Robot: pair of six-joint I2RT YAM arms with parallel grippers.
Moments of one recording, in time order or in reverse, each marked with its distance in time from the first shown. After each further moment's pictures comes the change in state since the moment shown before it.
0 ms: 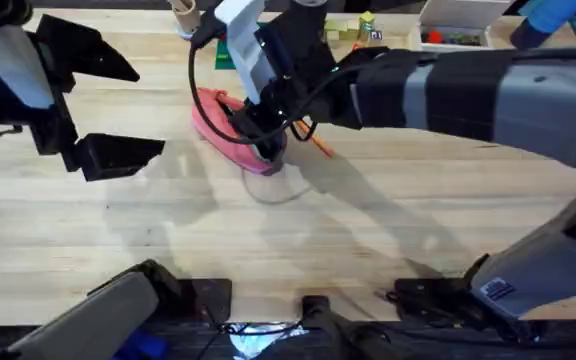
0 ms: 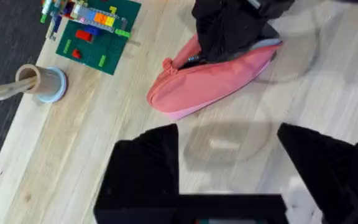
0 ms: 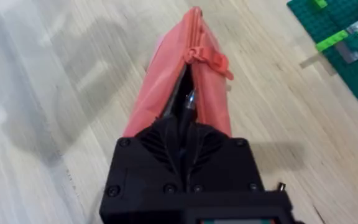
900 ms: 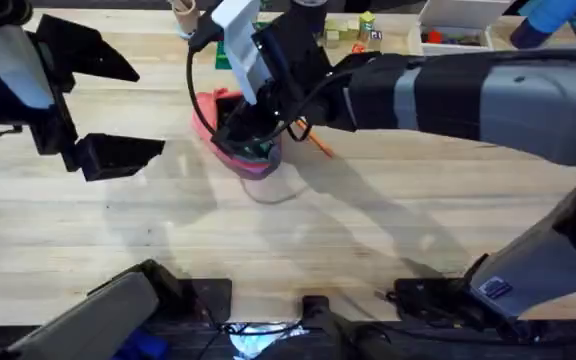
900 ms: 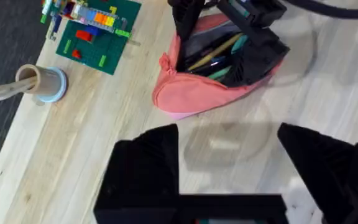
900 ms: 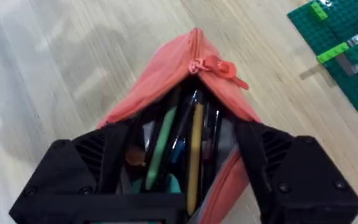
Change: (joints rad) left arm 0.000 0.000 0.000 0.000 0.000 0.000; right arm 0.004 0.025 0.000 0.063 -0.002 0.001
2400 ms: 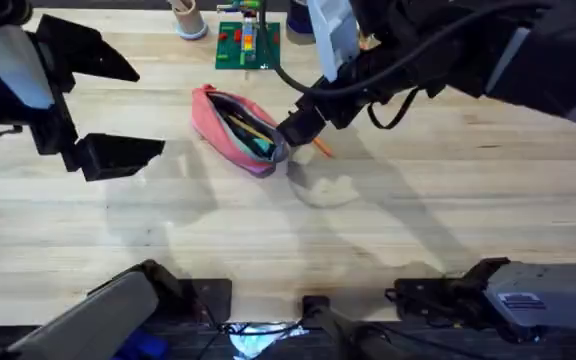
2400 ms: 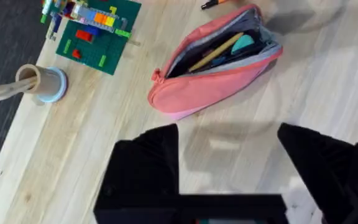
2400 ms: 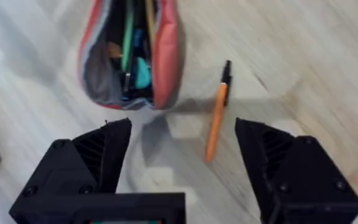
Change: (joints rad) left arm 0.000 0.000 0.000 0.000 0.000 0.000; right arm -0.159 -0.357 0.002 -0.595 0.042 -0.003
